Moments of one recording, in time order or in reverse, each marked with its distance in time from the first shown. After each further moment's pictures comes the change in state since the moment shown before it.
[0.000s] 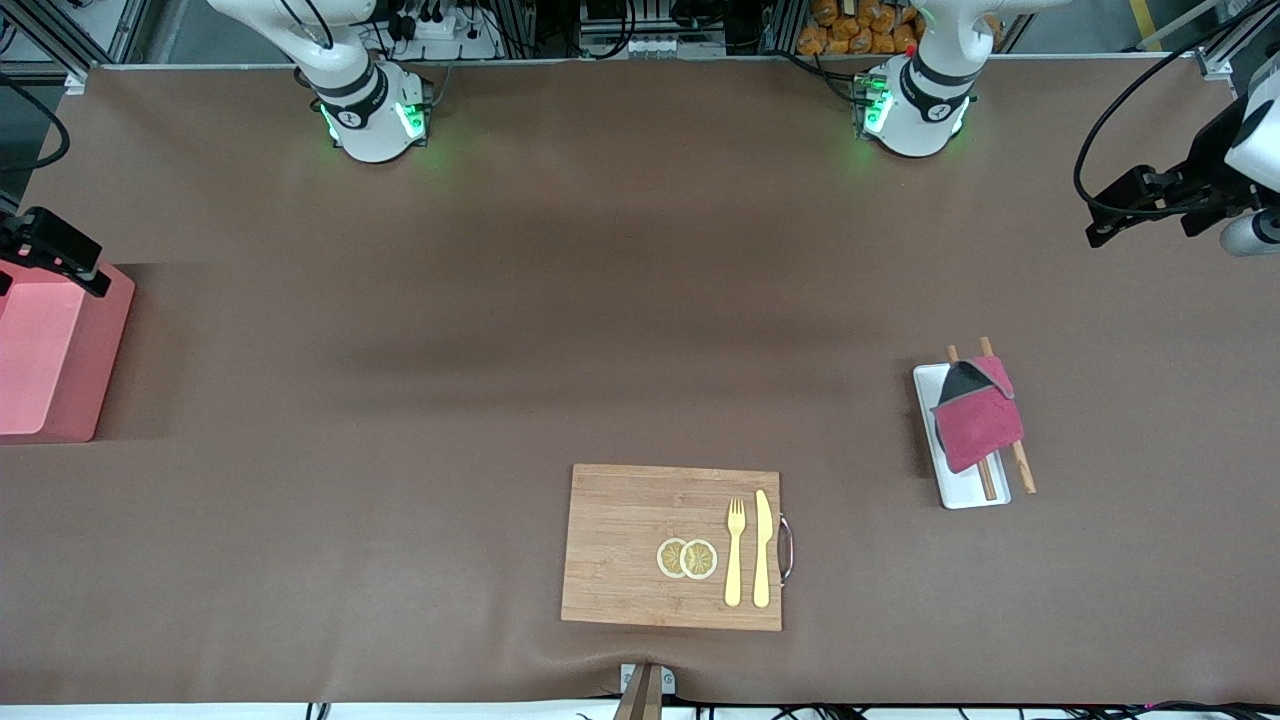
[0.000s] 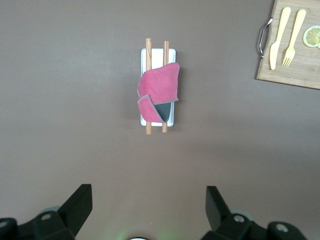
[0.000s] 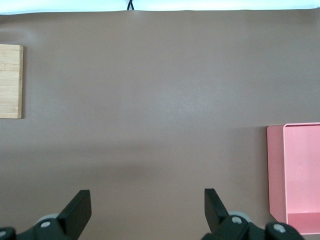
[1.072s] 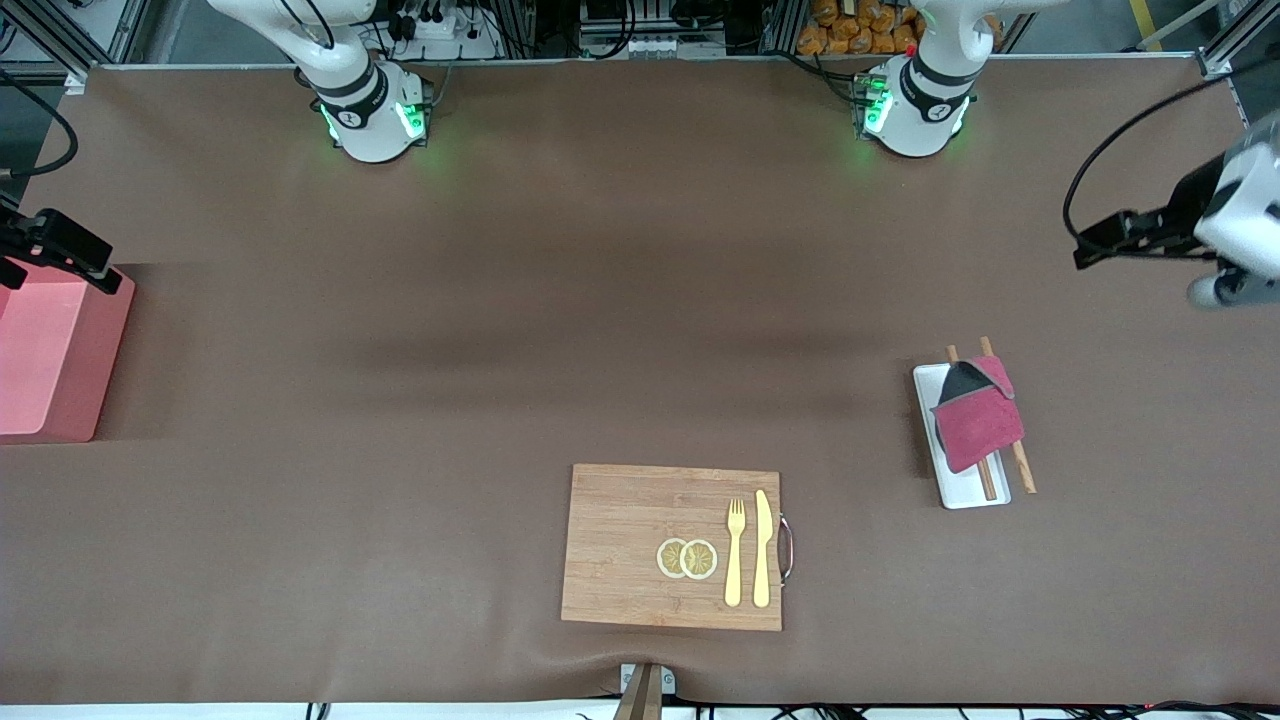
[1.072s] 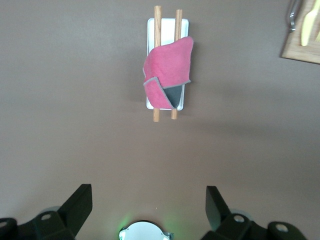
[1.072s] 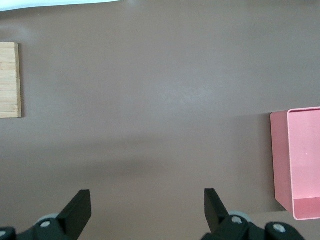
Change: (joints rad) left arm 0.037 0.119 0.009 -0.005 0.000 -0.031 0.020; right arm 0.000 0.003 0.008 0.000 0.001 -0.032 0.057
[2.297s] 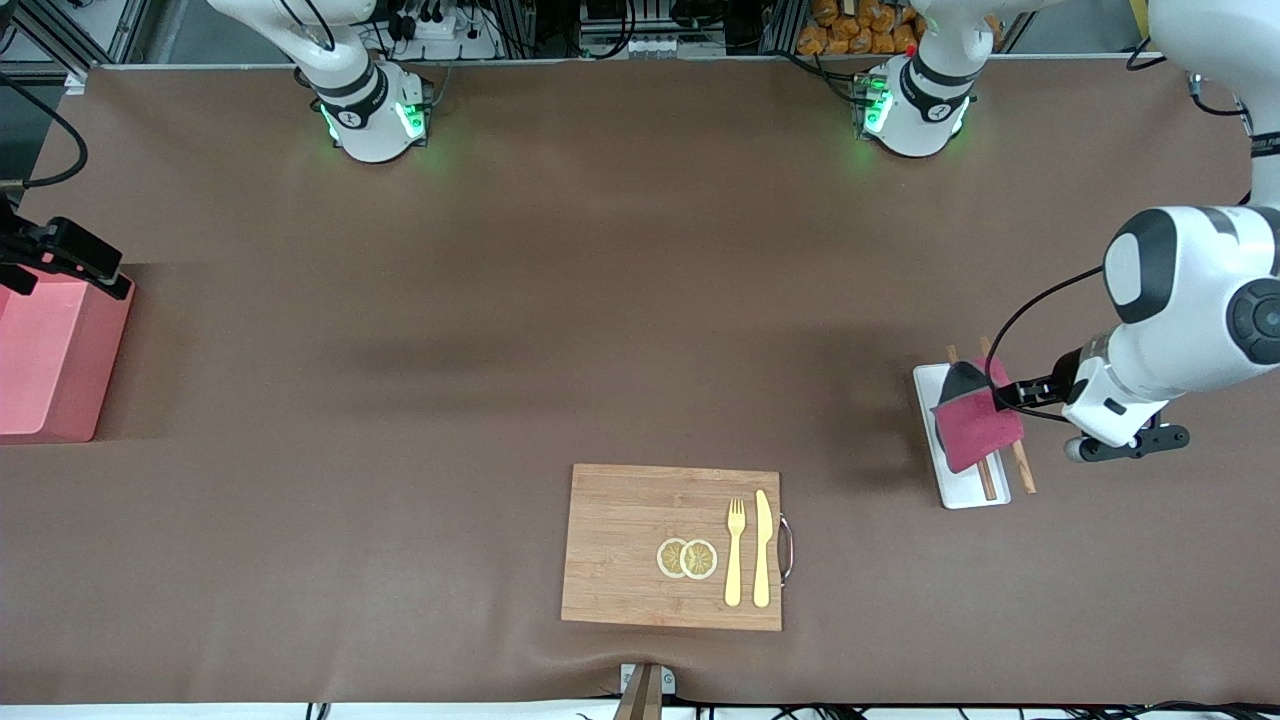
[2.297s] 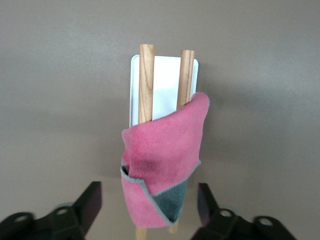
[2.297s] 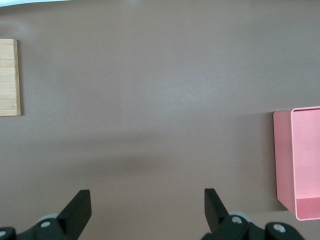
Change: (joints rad) left arm 0.037 0.246 -0.005 -0.272 -0.002 0.603 0.001; right arm 0.000 0.014 0.005 0.000 0.000 0.000 0.002
